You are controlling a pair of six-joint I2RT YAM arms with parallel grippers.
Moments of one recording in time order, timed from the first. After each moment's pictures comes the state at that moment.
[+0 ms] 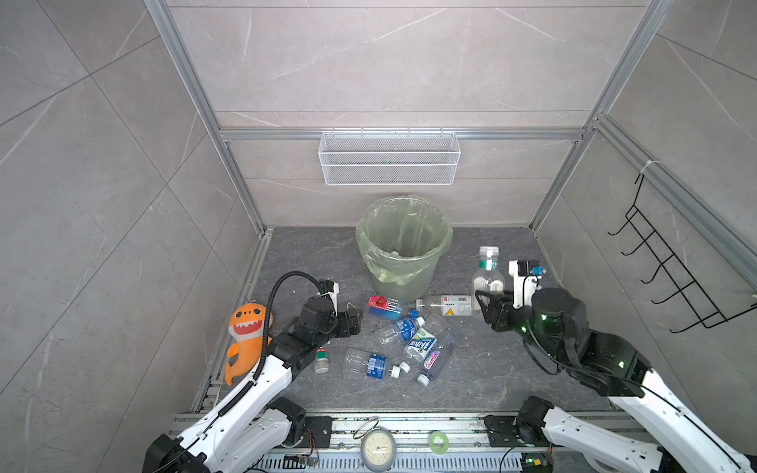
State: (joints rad) left arm -0.51 0.90 0.59 -0.34 0.01 -0.47; right arm 0.79 0.86 1.26 -0.82 0.36 0.44
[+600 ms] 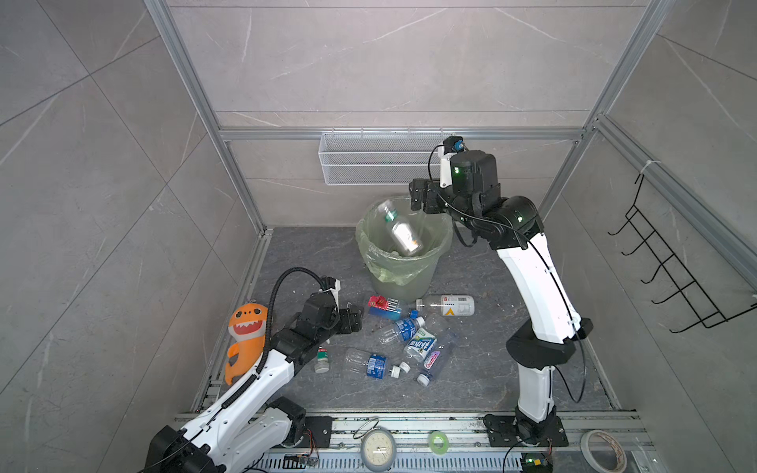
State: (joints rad) left arm -0.51 0.94 0.63 -0.34 0.00 -0.47; right arm 0.67 2.01 2.78 -1.15 0.35 0.25
